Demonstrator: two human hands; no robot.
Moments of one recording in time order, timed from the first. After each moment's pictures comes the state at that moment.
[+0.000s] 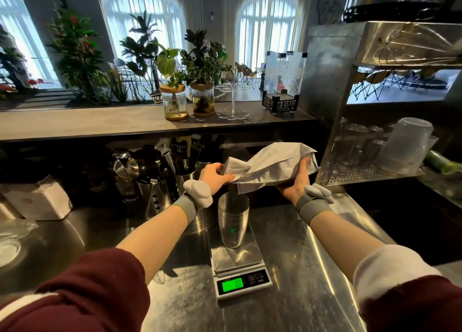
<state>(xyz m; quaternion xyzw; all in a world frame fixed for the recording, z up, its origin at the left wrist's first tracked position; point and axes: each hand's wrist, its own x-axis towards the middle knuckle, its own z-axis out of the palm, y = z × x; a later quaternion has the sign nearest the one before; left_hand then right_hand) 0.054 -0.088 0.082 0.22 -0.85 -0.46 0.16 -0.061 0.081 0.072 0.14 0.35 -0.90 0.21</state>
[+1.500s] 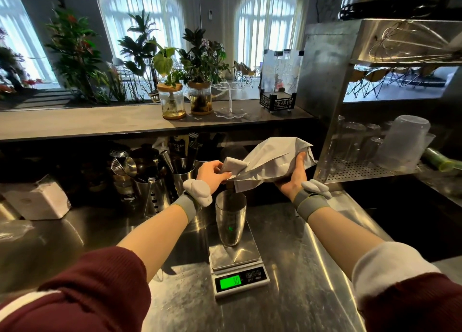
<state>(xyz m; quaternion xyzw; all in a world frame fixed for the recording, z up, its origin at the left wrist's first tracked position) 0.057 -0.081 0.081 0.21 -0.84 -0.45 0.20 -0.048 0.085 0.090 0.13 0.35 -0.90 0.23</state>
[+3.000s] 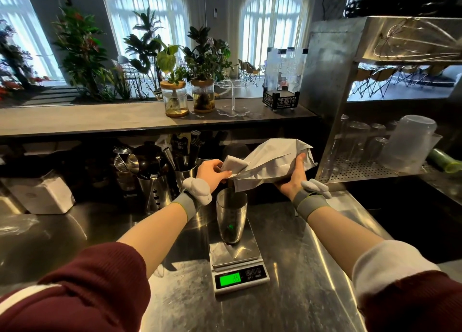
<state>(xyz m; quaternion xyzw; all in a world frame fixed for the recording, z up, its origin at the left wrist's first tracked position) 0.061 -0.082 0.080 0.21 -0.85 -0.43 0.21 -0.045 0.084 0.086 0.13 0.35 -0.90 0.23</state>
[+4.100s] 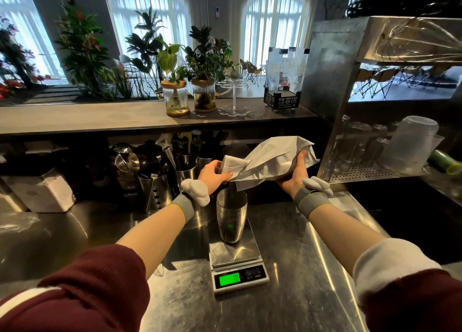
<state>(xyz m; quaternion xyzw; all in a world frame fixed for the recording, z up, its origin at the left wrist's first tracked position) 0.061 -0.080 0.077 0.20 -0.83 -0.49 0.17 -0.053 0.082 0.090 0.12 0.36 -0.90 0.22</state>
